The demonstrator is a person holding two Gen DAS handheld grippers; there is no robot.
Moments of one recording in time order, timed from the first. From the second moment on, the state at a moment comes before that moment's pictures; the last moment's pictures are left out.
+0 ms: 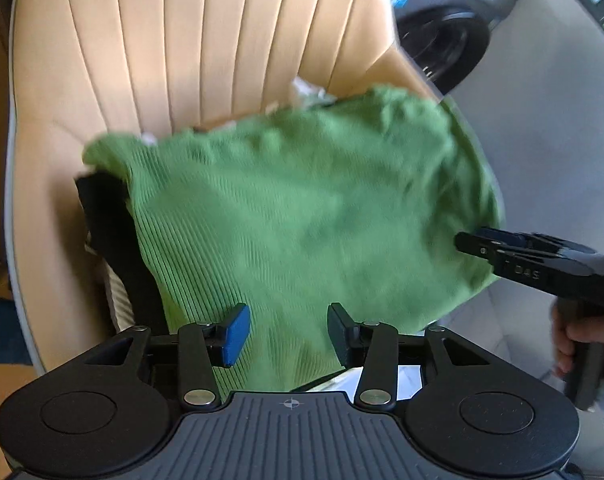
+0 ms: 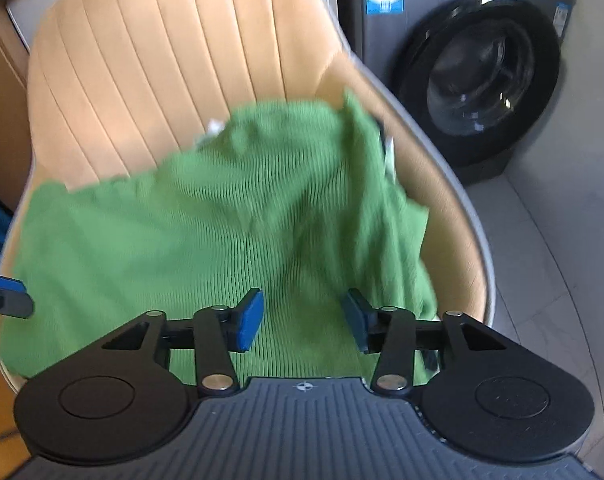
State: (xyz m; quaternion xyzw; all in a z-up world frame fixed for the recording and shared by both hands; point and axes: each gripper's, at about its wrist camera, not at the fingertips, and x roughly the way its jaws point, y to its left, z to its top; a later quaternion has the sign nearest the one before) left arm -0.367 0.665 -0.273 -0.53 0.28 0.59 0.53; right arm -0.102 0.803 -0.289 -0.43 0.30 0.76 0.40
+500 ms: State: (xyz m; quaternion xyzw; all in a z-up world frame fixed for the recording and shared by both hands) left arm -0.369 0.668 -0.320 -0.54 0.30 0.62 0.48; right arm -0.131 0.815 -0.340 -0.49 0.24 0.73 0.40
